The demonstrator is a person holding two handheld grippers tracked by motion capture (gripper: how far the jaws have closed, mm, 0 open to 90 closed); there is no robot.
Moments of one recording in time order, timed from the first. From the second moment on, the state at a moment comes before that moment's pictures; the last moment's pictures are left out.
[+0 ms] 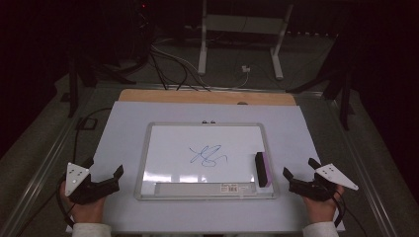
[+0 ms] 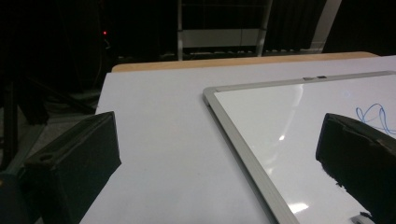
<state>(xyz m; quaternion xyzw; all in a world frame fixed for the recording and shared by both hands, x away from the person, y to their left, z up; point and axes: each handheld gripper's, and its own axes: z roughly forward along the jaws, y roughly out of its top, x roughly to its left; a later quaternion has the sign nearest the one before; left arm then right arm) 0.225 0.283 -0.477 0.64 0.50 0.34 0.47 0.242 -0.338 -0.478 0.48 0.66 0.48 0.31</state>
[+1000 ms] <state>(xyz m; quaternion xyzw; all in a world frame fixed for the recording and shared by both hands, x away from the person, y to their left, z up) 0.226 0.274 -0.482 0.65 0.50 0.34 0.46 0.250 -0.306 -0.451 0.46 0.70 0.48 0.27</state>
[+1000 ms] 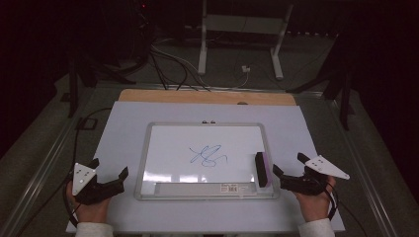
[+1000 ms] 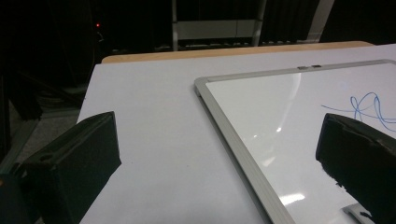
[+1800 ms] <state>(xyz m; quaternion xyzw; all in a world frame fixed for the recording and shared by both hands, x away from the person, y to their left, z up) 0.226 0.273 -0.483 0.65 0.50 0.34 0.46 0.270 -0.266 -0.474 0.49 0.74 0.40 0.22</state>
